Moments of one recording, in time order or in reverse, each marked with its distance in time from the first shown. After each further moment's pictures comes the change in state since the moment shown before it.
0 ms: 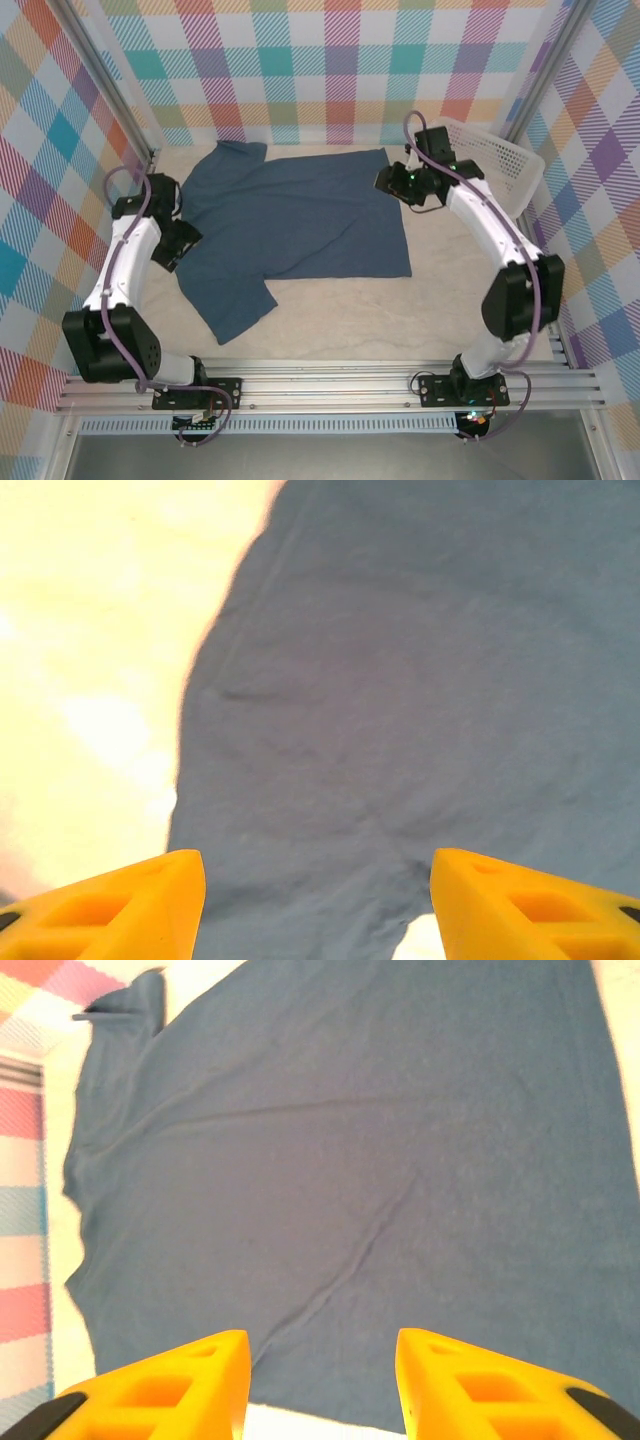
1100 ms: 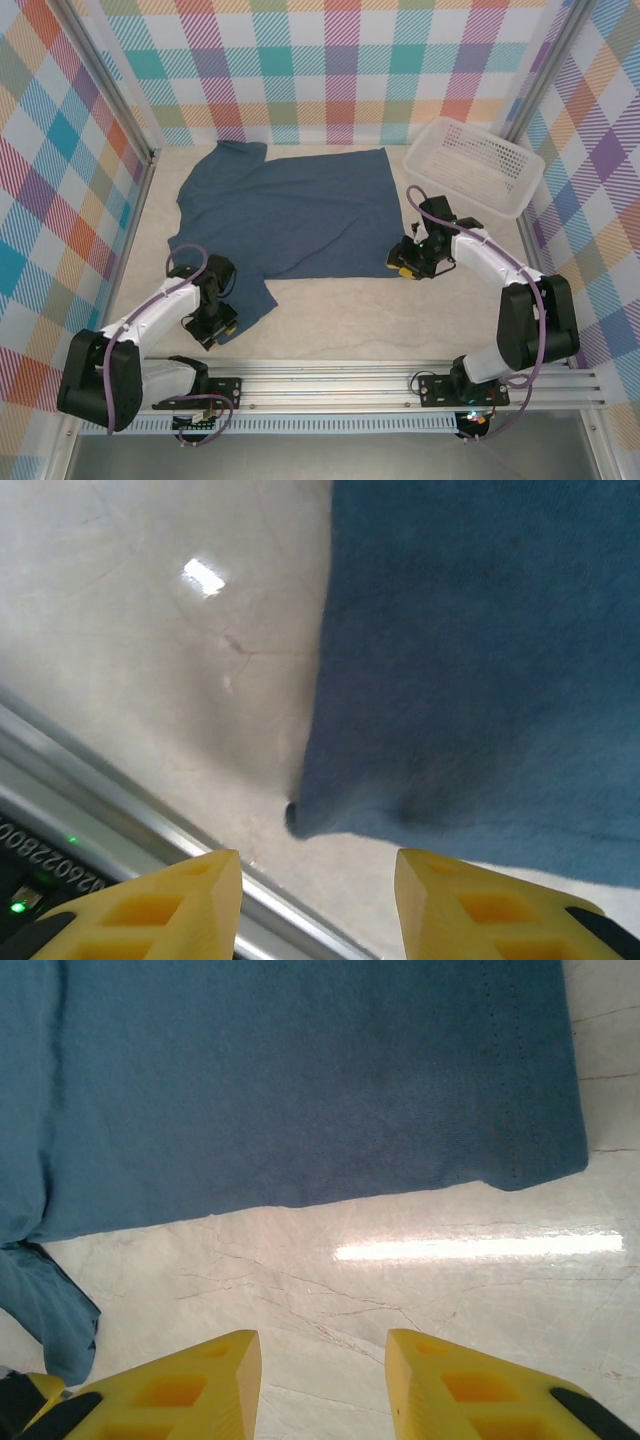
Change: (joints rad) left arm -0.383 -0.196 -0.640 0.102 0.072 -0.214; right arm -0.029 -0.158 -0.544 -0.017 -0.097 0.019
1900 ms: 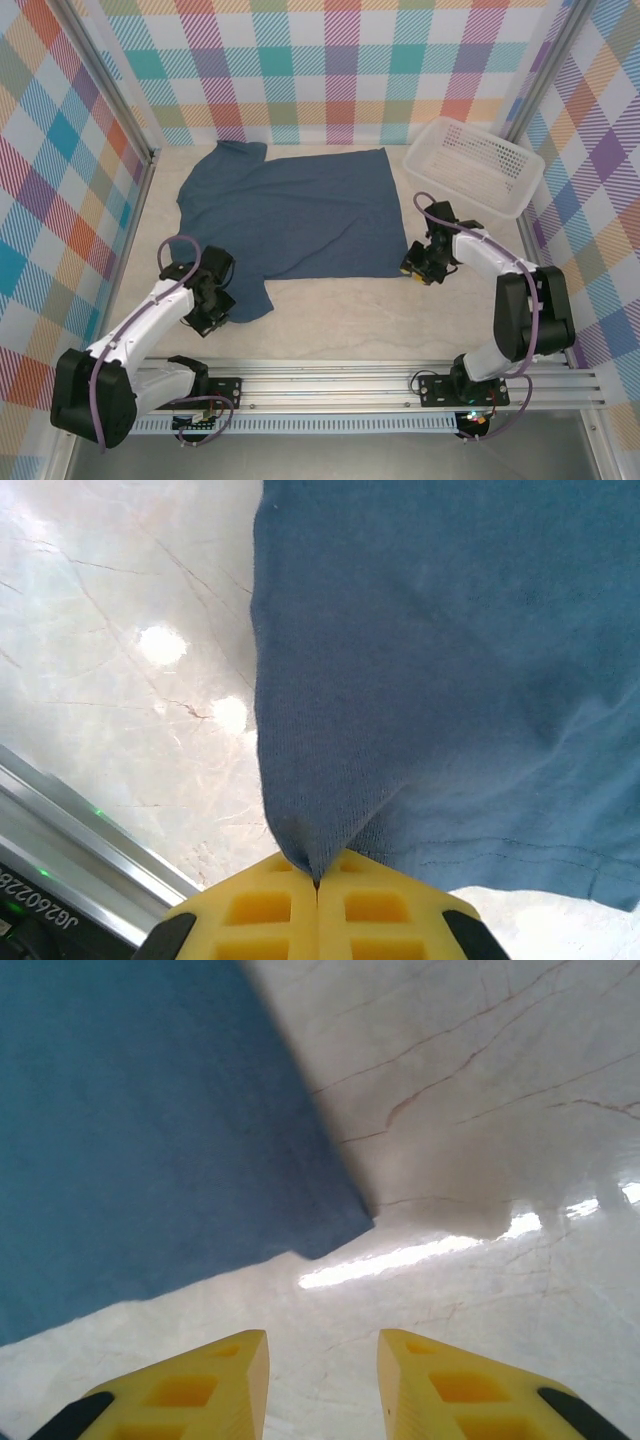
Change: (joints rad) left arm -0.021 -0.101 0.079 -0.022 -0.099 -0.058; right arm -0.047 0.075 -0.037 0.005 0.173 0.080
